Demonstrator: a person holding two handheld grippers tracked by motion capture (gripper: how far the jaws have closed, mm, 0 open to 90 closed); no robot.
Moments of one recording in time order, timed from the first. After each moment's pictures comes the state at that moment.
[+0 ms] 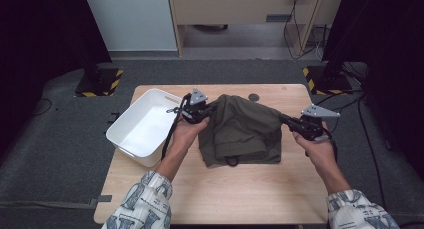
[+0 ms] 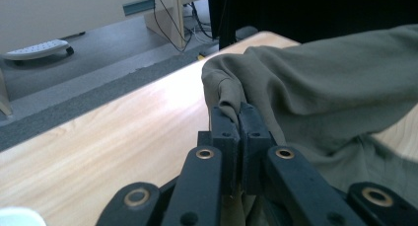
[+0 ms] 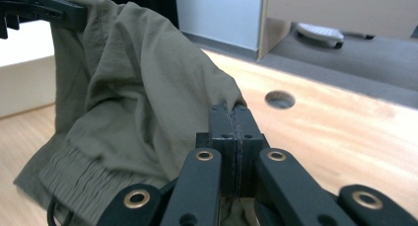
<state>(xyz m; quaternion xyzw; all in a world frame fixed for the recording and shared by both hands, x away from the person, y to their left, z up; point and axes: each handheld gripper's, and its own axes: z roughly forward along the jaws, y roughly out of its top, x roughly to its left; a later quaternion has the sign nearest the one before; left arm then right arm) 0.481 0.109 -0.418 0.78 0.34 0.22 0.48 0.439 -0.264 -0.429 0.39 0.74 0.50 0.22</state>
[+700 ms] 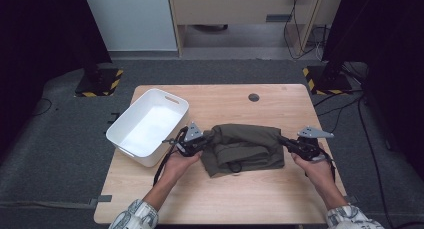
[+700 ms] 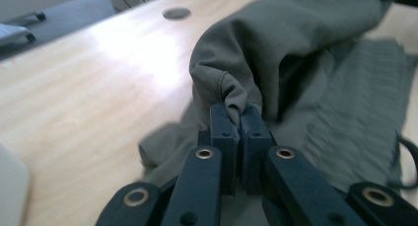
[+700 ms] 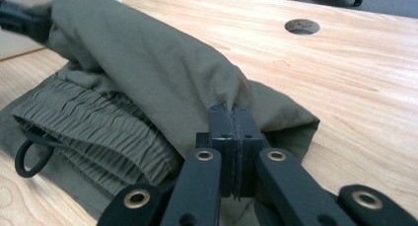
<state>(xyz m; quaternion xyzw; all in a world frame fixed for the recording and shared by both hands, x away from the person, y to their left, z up) 0.423 0.127 -0.492 0.81 0.29 0.19 0.46 0.411 -0.271 -0.488 0.41 0.76 0.47 0.18</state>
